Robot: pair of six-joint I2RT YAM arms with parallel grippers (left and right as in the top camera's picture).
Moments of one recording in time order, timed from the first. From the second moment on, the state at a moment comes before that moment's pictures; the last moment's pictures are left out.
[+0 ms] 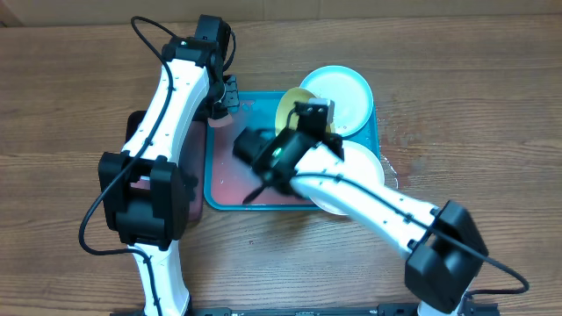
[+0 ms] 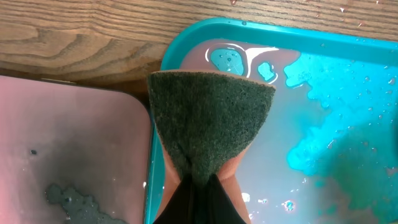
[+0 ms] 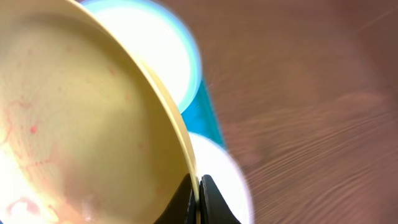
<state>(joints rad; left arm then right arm) -0.20 2.11 1.89 -1.15 -0.08 -0.35 0.88 1.91 1.65 -1.34 0.90 1.07</state>
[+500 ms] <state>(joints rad) -0.20 2.11 1.89 -1.15 -0.08 -0.35 0.11 1.83 1.64 -1.08 -0.01 0.54</state>
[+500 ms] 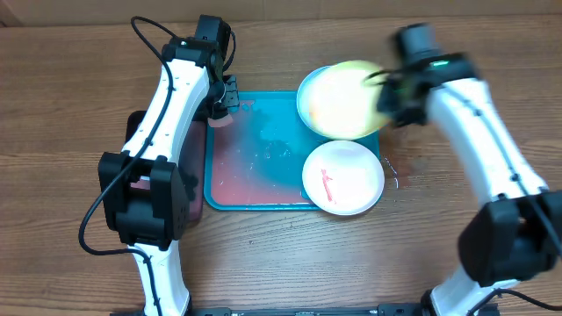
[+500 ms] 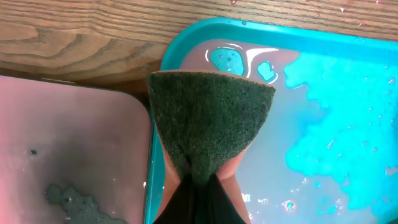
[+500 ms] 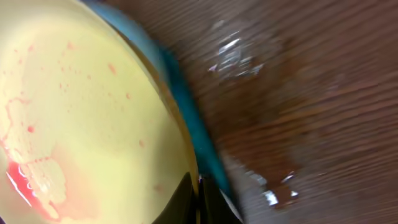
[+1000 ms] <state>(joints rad) -0.20 2.11 1.89 -1.14 -0.08 -0.35 -0.36 1.83 1.20 -0.77 -0.12 0.49</state>
